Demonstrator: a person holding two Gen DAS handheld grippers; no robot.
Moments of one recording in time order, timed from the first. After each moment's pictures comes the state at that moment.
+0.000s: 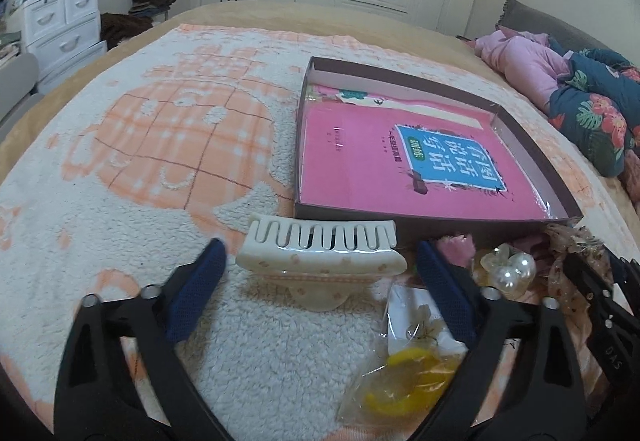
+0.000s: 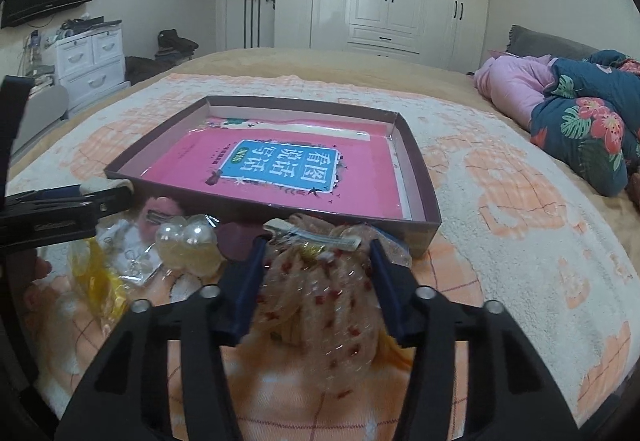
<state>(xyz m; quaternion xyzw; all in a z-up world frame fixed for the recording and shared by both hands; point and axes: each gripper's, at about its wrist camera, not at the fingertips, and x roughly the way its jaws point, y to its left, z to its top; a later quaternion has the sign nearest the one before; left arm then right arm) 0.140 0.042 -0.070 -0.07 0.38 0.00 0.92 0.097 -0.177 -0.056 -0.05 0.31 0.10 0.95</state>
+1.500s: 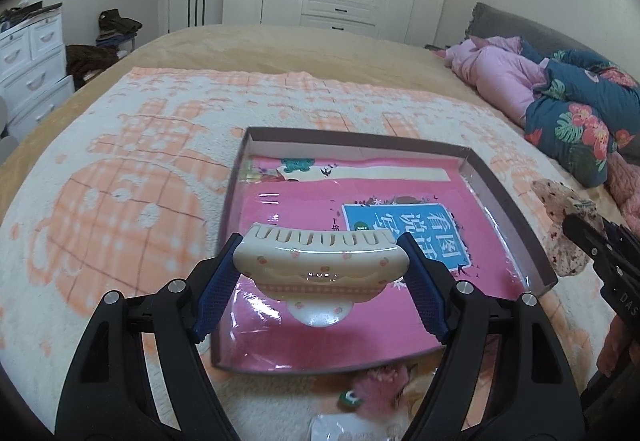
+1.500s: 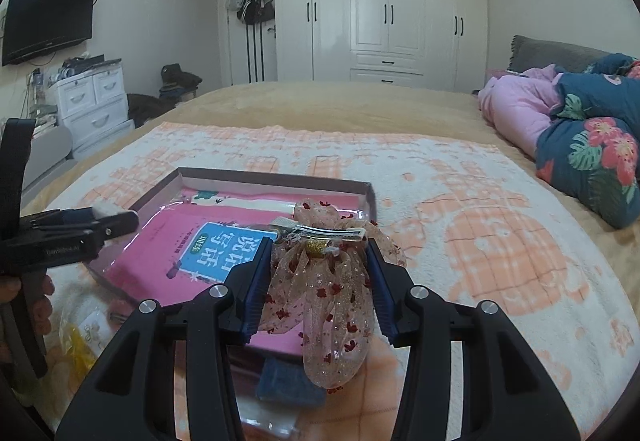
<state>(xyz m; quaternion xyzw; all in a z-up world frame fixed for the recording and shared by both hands) 0.210 0.007 -0.029 -0.05 0.35 -0.05 0.94 0.176 -0.223 -0.004 -0.03 0.27 0.12 0.95</state>
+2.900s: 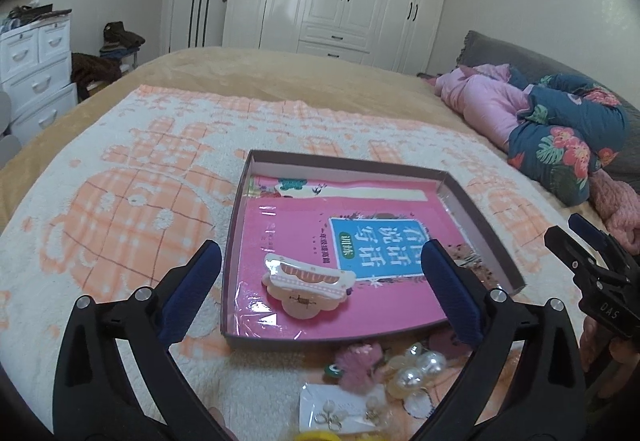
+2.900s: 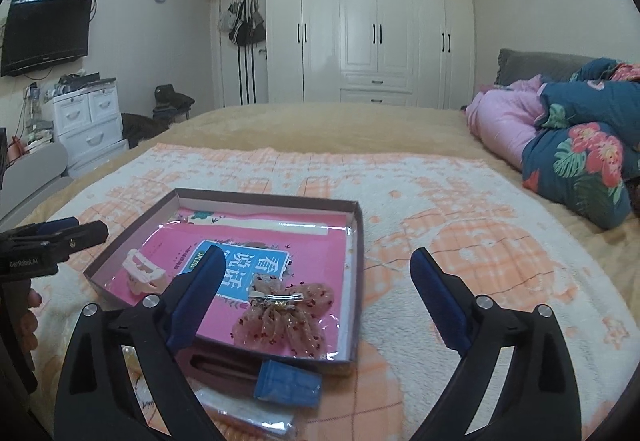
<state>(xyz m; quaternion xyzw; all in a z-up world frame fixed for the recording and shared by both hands) 0.164 0.012 -0.004 -0.07 0.29 -0.06 0.95 0.139 -0.238 0.011 -0.02 0.21 0.10 0.97</state>
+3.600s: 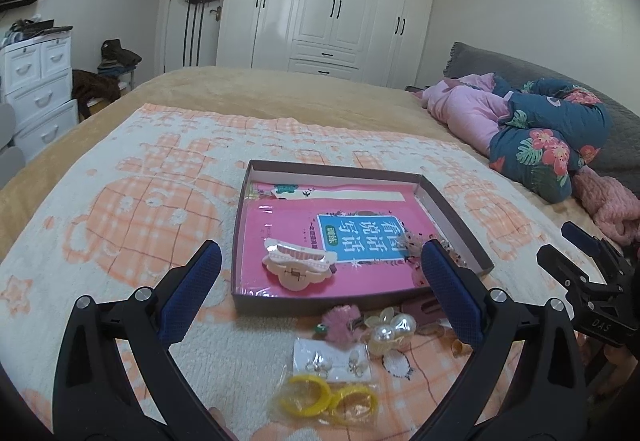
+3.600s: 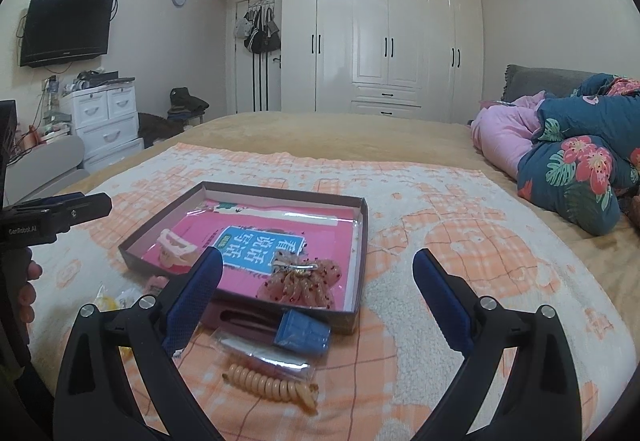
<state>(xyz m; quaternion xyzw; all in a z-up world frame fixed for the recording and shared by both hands) 0.111 0.013 0.011 -0.06 0.26 -0.07 0.96 0.079 -0.237 0.015 -0.03 0.20 0.12 0.97</state>
